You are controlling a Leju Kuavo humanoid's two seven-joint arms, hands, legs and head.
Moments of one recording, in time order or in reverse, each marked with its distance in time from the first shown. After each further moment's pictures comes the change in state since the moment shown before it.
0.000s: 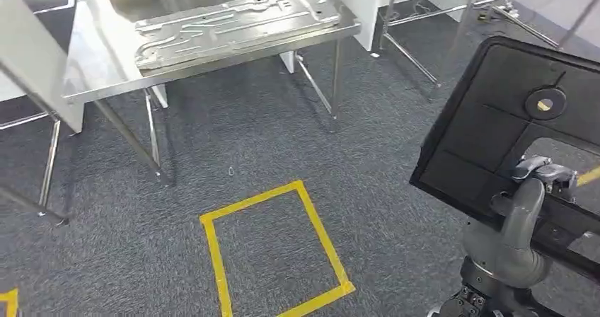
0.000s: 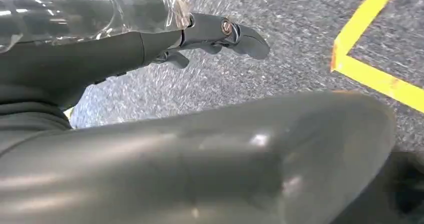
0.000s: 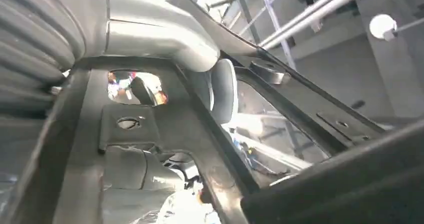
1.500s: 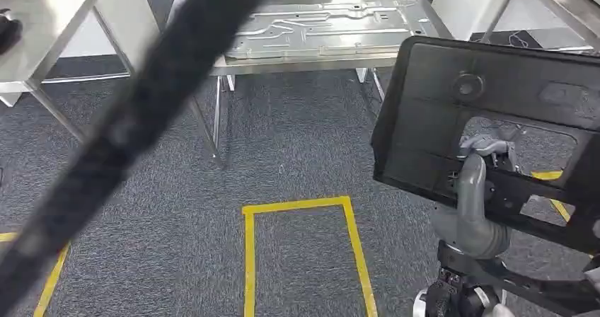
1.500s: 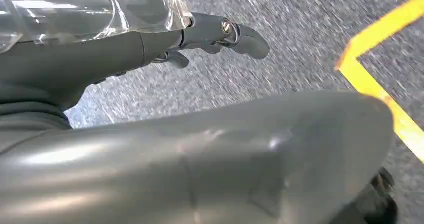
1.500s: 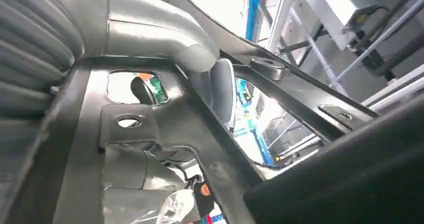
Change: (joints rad) left arm 0.000 -0.048 0.008 0.000 0.109 -0.051 0.000; right arm -0.093 0.010 0.021 0.084 0.008 0.073 0.188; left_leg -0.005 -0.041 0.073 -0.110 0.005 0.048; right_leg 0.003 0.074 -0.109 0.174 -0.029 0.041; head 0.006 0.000
